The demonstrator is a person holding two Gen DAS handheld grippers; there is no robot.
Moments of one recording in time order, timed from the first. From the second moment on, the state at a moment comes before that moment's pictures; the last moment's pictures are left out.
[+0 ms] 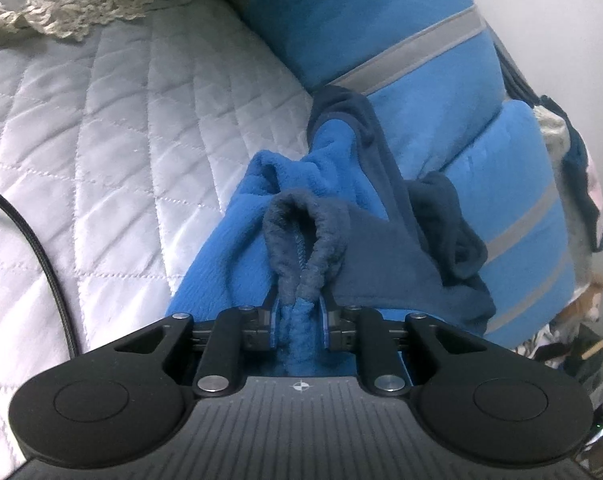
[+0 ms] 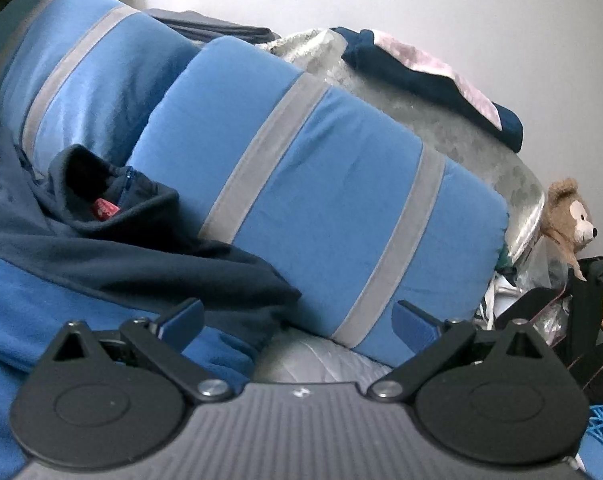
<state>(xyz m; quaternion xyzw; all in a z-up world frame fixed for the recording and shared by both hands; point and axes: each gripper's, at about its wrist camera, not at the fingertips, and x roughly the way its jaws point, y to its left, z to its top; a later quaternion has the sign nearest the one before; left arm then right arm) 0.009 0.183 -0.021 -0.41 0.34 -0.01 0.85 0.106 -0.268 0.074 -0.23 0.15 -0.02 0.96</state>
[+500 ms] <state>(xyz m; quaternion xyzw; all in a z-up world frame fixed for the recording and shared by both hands) 0.011 0.162 0.052 -0.28 0.37 0.08 0.88 0.126 -0.328 0.085 -0.01 0.24 -0.02 0.97</state>
